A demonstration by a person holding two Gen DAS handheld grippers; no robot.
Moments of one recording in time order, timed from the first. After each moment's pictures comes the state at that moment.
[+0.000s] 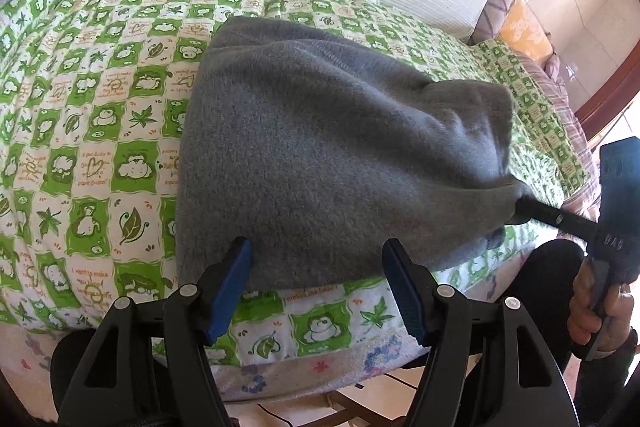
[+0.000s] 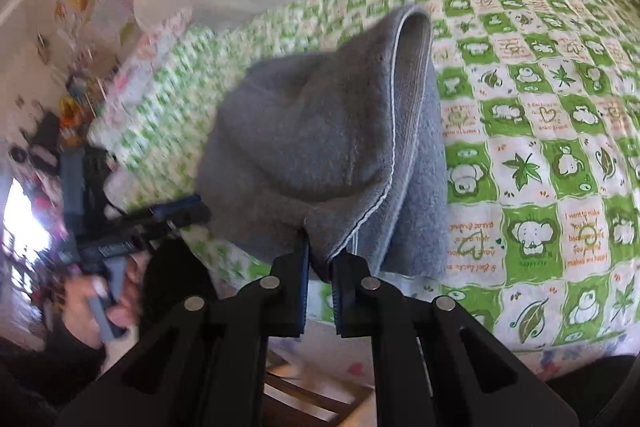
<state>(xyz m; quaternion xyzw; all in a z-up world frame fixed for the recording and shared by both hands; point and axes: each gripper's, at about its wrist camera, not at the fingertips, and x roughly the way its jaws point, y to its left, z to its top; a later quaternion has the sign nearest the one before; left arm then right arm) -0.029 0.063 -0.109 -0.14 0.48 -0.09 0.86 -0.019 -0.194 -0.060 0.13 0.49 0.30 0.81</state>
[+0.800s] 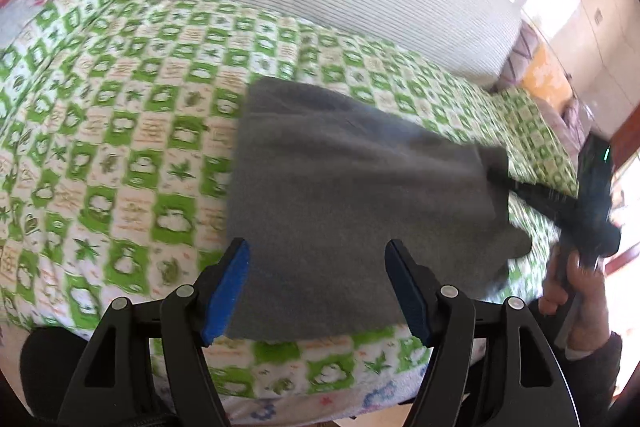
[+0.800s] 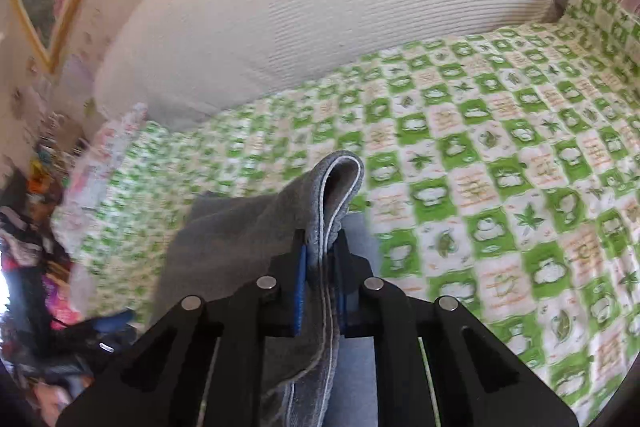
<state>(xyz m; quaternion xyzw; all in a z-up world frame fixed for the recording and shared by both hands) -0.010 0.091 -0.078 -0.17 0.44 -0.03 0.88 0.080 -0.198 -0.053 0.13 0.45 0.19 0.86</state>
